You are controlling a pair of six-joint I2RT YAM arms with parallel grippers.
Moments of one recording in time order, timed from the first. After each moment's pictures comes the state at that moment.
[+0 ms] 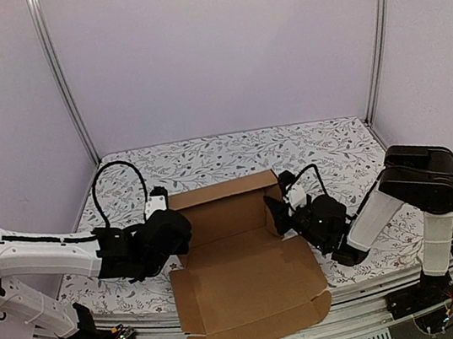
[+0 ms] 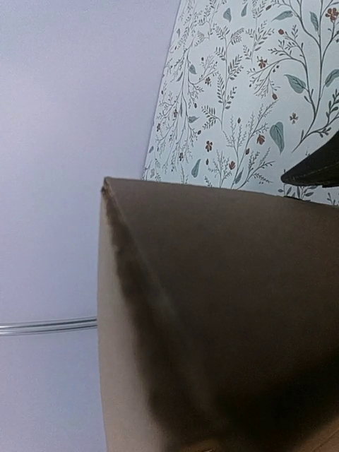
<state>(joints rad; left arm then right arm) -1.11 1.35 0.72 -0.25 -0.83 -0.75 0.96 1.95 0.57 1.35 0.43 0.07</state>
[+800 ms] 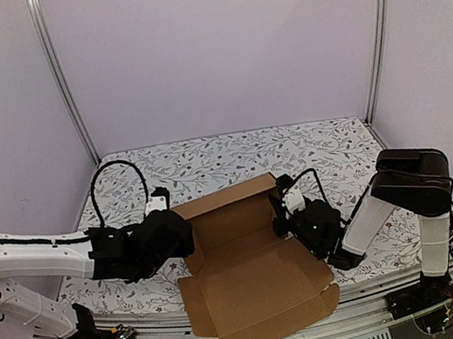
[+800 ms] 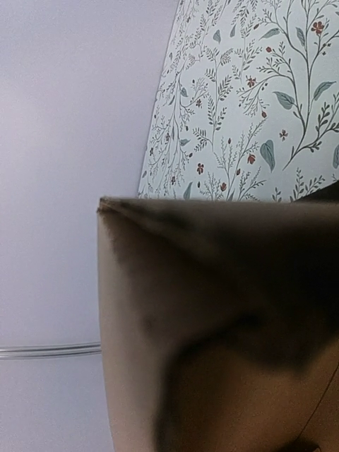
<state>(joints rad) -1.14 1.32 0.74 -0.31 -0.77 -0.77 1.01 1.99 0.58 1.36 0.58 0.05</state>
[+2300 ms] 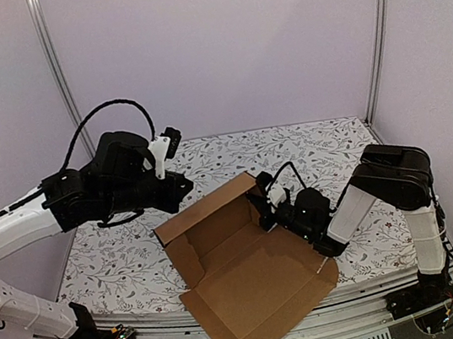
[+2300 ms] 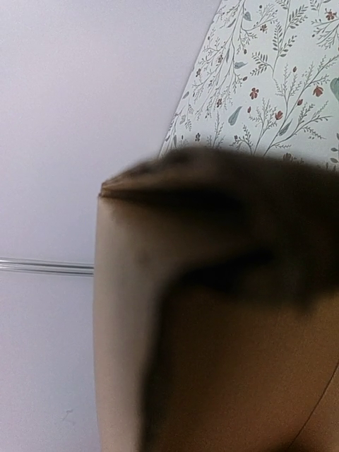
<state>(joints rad) -0.96 1.24 1.15 -0.52 -0.21 -0.35 0.90 2.14 0.76 1.40 0.15 -0.06</state>
